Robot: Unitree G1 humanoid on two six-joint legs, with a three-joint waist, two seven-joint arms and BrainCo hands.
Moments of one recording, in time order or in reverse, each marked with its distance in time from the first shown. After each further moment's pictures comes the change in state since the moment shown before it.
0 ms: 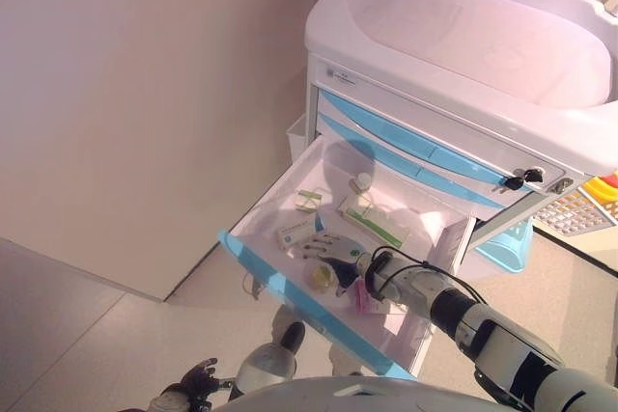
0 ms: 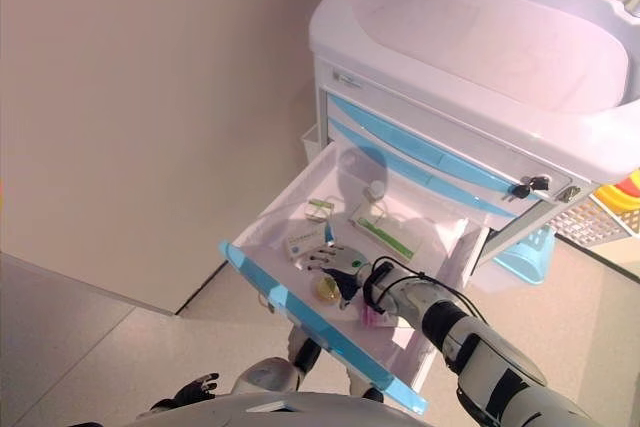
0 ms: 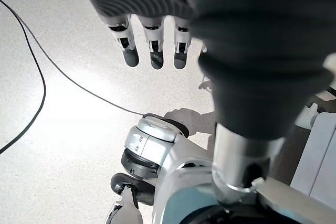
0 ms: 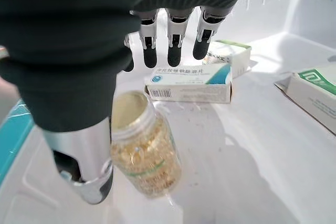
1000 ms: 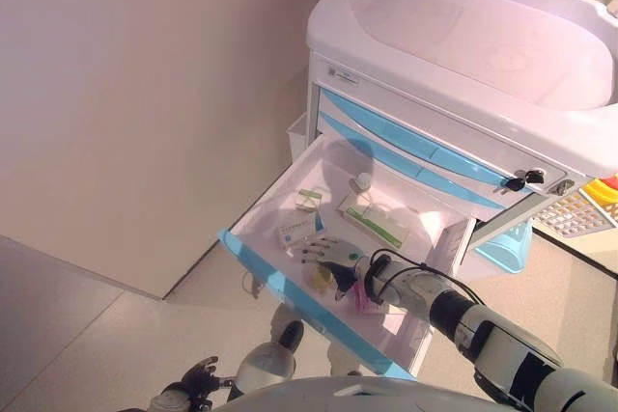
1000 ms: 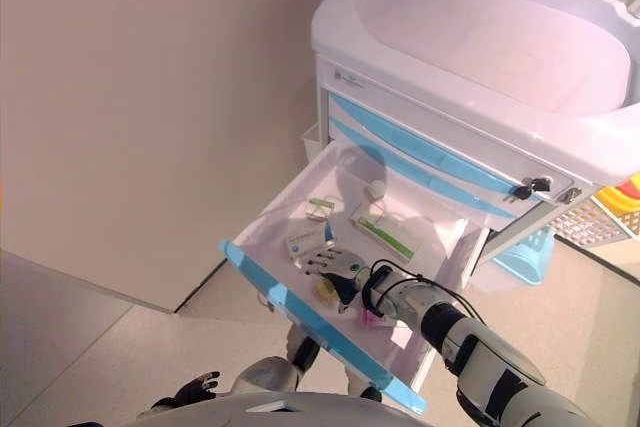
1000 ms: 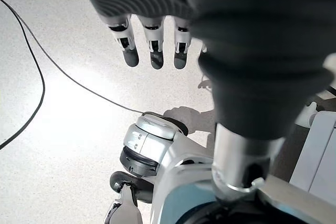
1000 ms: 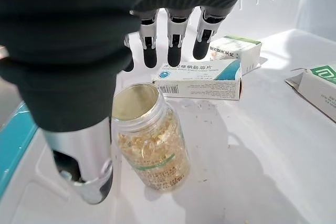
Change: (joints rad) left arm 0.000 0.000 -0.002 -0.008 0.000 0.001 0.001; right arm 0.001 0.006 0.030 0.004 -0.002 -0.002 -0.034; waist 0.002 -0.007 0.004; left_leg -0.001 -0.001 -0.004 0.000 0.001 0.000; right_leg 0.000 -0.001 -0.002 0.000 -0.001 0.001
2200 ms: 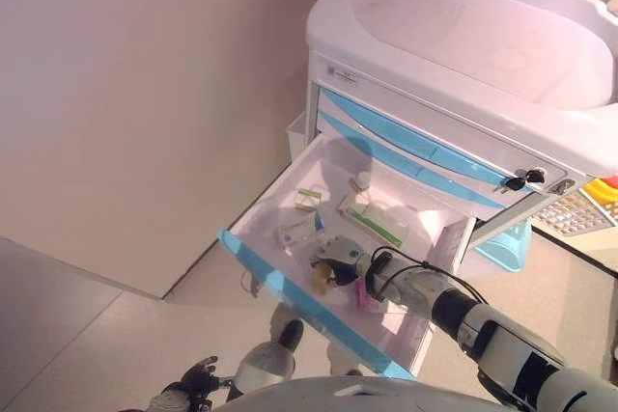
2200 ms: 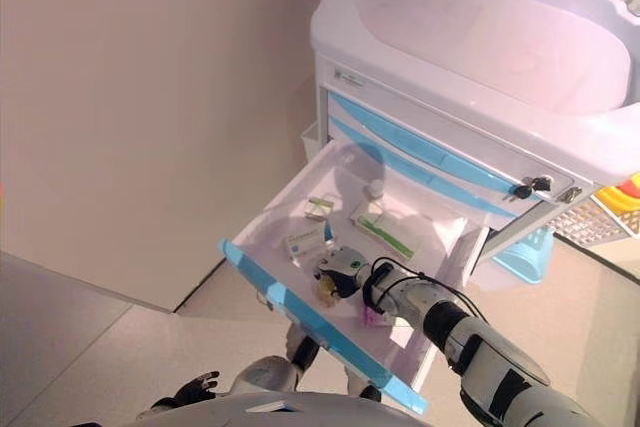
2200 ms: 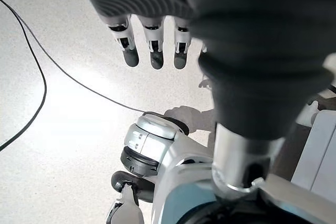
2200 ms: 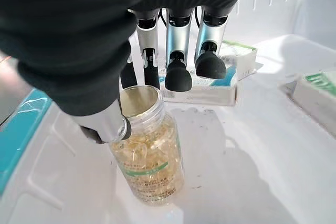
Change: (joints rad) left arm 0.000 0.009 0.005 -0.002 0.000 0.001 0.001; right arm 0.000 -0.097 -0.007 -0.193 0.072 0.023 0.106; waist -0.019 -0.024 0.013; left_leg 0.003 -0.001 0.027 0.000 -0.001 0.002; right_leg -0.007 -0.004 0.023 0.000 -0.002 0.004
